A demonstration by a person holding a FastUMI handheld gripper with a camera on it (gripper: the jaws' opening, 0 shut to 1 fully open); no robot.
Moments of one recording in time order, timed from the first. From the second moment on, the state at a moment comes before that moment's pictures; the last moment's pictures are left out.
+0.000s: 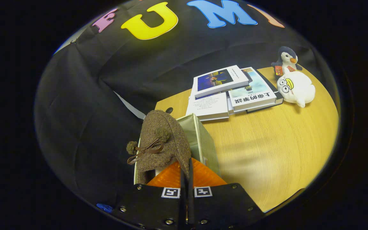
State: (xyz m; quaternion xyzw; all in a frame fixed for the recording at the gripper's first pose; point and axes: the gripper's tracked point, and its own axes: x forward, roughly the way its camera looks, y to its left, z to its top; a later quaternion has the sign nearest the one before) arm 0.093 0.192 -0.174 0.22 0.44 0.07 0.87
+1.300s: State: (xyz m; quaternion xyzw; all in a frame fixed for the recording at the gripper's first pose) arm 0.060 0.029 -0.016 0.09 0.22 0.04 0.97
